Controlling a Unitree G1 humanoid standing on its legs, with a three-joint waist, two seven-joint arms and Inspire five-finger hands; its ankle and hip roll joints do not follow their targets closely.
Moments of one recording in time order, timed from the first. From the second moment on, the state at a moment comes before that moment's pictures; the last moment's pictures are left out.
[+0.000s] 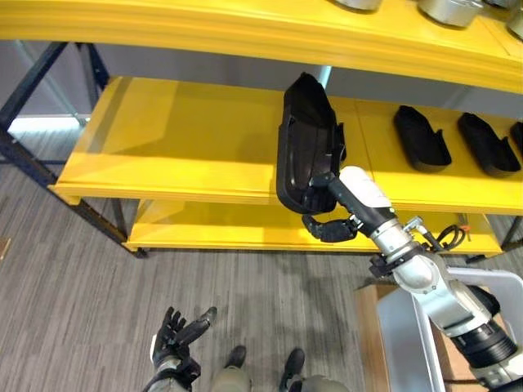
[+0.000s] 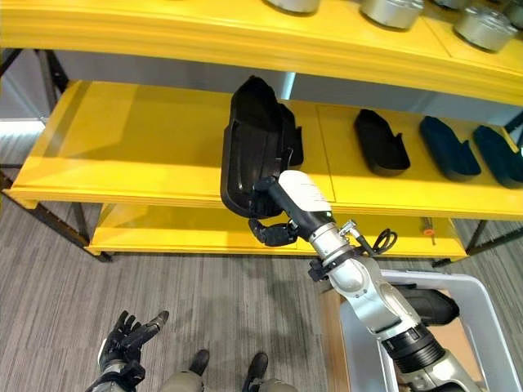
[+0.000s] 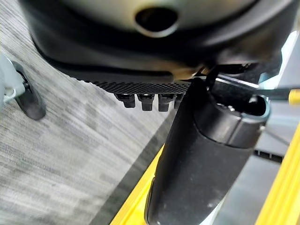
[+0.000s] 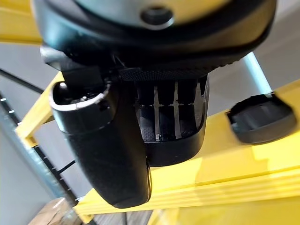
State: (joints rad) left arm 0.34 0.17 0.04 0.32 -0.66 -0.09 0.23; right arm -0.33 -0.68 0.35 -0.15 -0.33 -0.12 -0.05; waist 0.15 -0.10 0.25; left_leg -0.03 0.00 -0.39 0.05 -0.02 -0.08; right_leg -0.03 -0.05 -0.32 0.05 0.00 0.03
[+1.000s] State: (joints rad) left arm 0.30 0.31 0.04 0.30 -0.70 -0.09 0.23; right arm -0.67 -0.71 0.42 -0.08 -0.31 -0.07 -0.13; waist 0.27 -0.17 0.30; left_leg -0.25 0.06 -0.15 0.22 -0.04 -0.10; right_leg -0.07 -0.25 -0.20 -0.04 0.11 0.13
